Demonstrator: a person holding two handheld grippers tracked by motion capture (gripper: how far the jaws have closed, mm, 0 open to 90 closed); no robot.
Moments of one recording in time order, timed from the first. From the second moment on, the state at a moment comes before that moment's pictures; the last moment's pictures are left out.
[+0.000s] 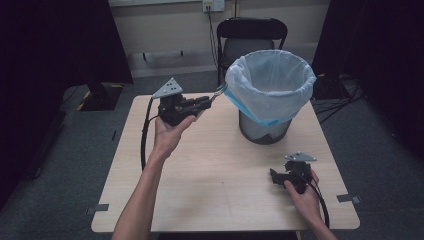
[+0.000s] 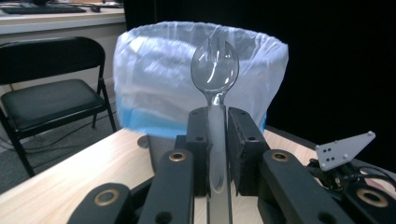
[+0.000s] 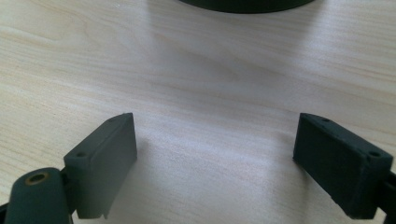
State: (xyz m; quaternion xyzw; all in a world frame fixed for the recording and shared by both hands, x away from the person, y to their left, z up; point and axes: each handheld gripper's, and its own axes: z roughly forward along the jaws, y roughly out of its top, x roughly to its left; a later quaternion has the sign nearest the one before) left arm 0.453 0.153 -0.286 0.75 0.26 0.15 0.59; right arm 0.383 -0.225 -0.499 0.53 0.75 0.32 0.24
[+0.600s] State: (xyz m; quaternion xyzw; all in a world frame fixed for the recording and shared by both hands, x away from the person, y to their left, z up) left arm 0.498 0.092 -0.245 0.75 0.23 0.14 0.61; right arm 0.382 -0.225 -0.499 0.53 0.75 0.32 0.24
